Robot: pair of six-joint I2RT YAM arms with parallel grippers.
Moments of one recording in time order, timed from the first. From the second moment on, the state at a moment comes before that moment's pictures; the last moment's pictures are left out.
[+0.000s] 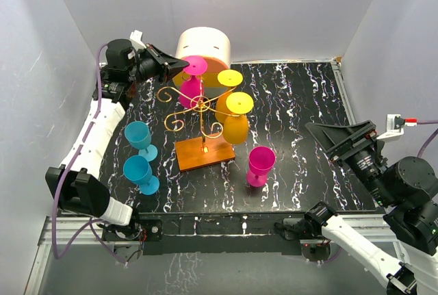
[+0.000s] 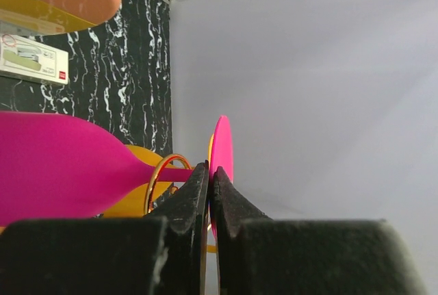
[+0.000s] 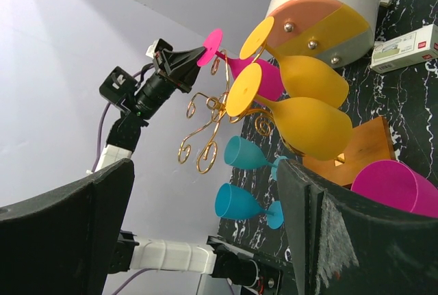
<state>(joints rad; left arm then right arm) -0.19 1.46 1.49 -0.28 0.58 -1.18 0.61 0.45 1.23 -0.75 0.17 1.02</state>
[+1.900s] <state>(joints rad) -0.17 1.38 1.66 -0.75 0.25 -0.75 0.61 0.43 1.23 -0.82 0.18 1.02</state>
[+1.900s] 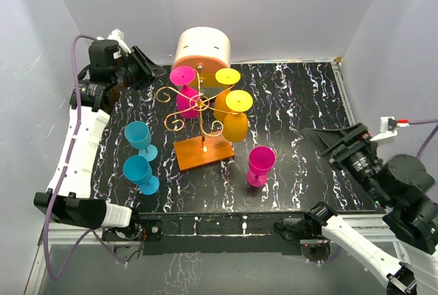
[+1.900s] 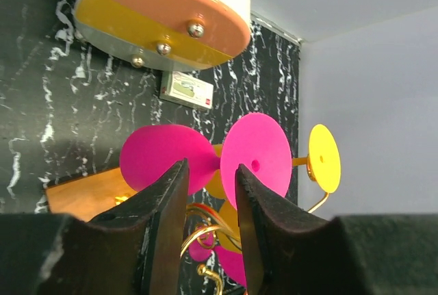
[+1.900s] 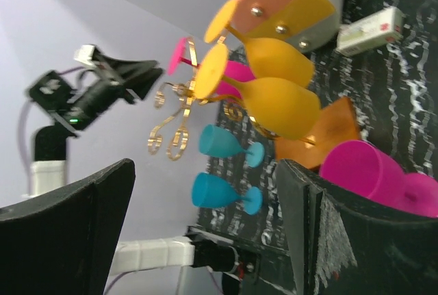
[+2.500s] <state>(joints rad) -0.17 0.88 1.61 -0.71 0.09 -0.51 0.61 0.93 1.20 -1.14 0.15 0.72</state>
